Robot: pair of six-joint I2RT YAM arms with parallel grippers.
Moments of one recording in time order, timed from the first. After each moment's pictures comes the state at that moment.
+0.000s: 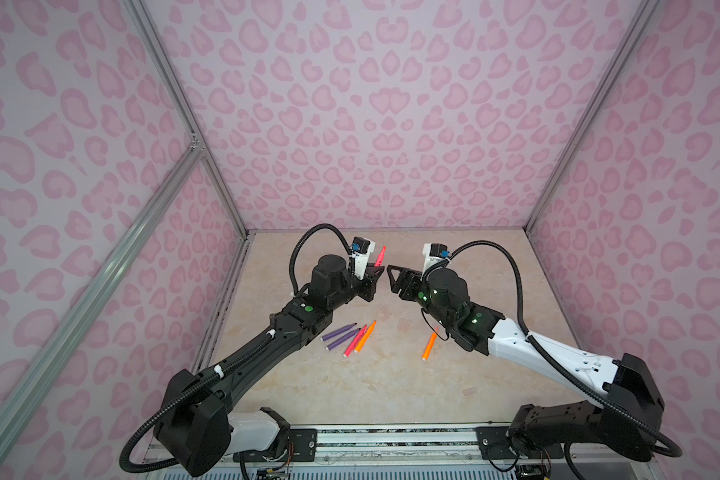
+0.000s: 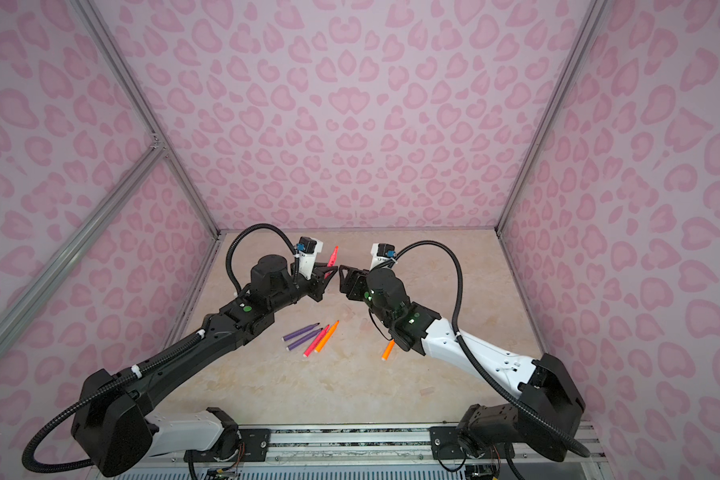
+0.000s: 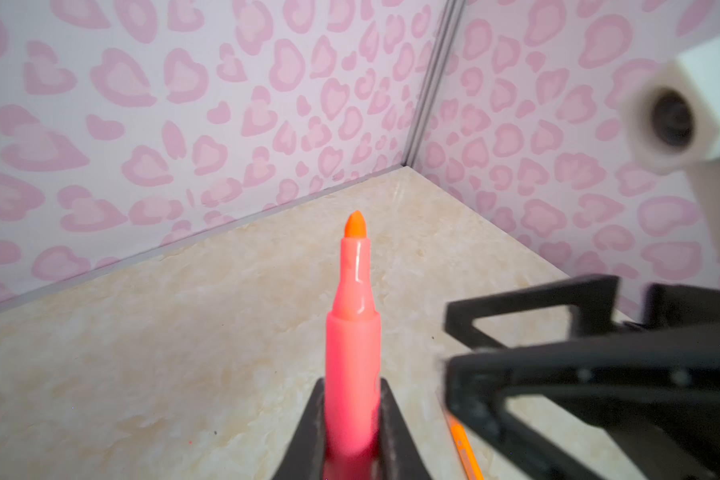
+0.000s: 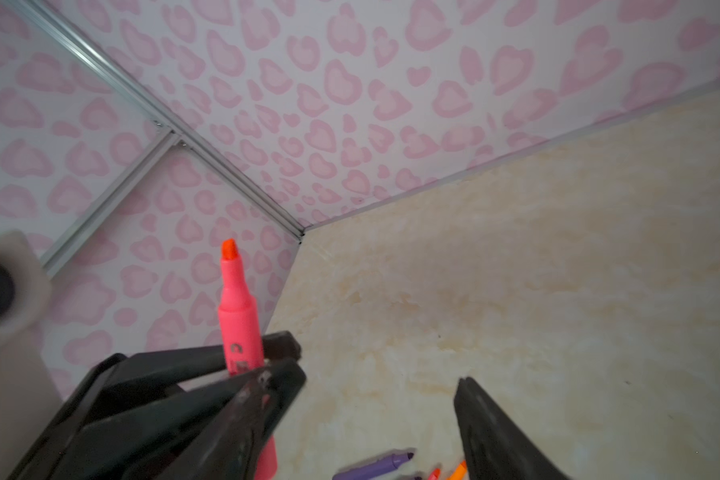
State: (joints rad) left arm -0.59 1.32 0.98 0.05 0.11 -0.13; right arm 0.83 1.32 1.01 -0.02 0.34 0.80
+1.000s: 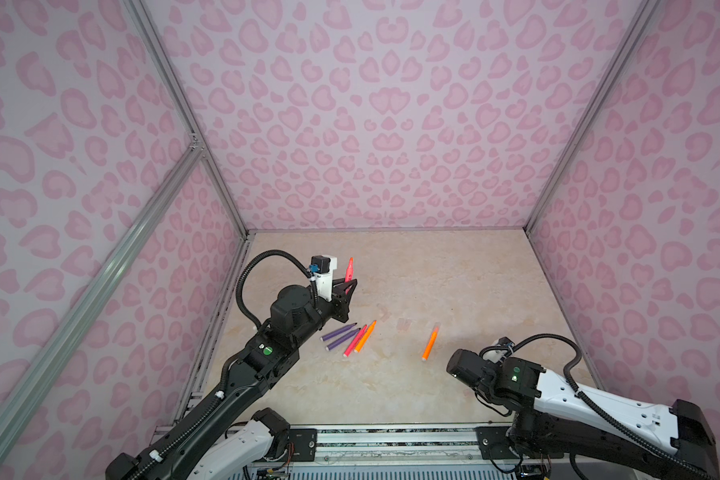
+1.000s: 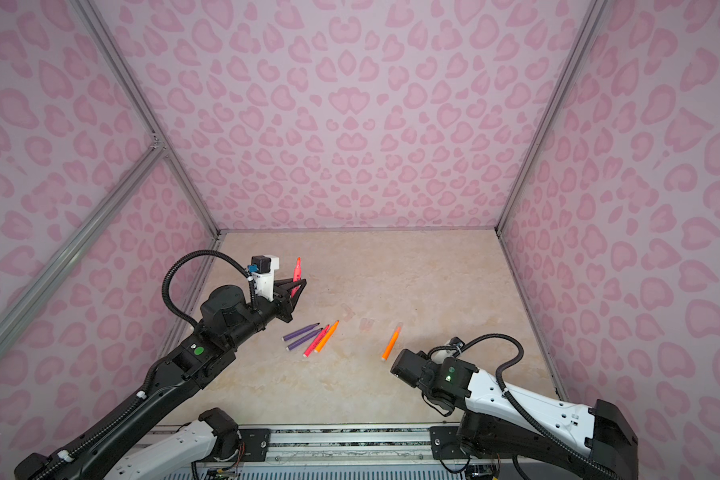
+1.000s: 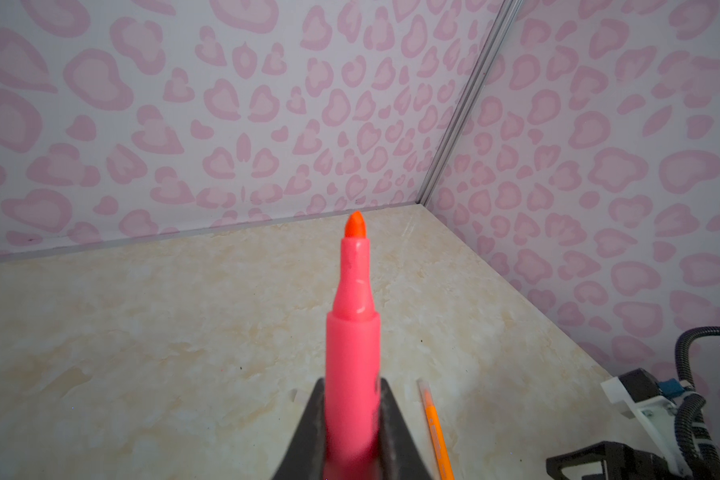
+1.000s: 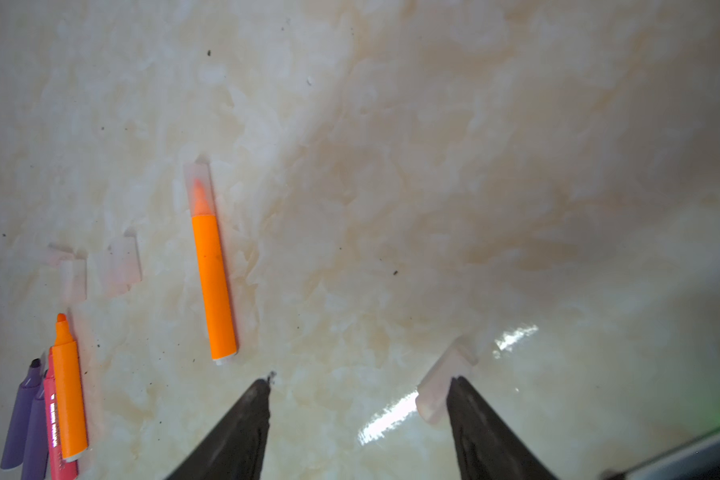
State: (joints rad) left arm -0.59 0.87 0.78 -0.09 0.03 -0.27; right arm 1.04 0.92 0.57 -0.98 0.46 1.76
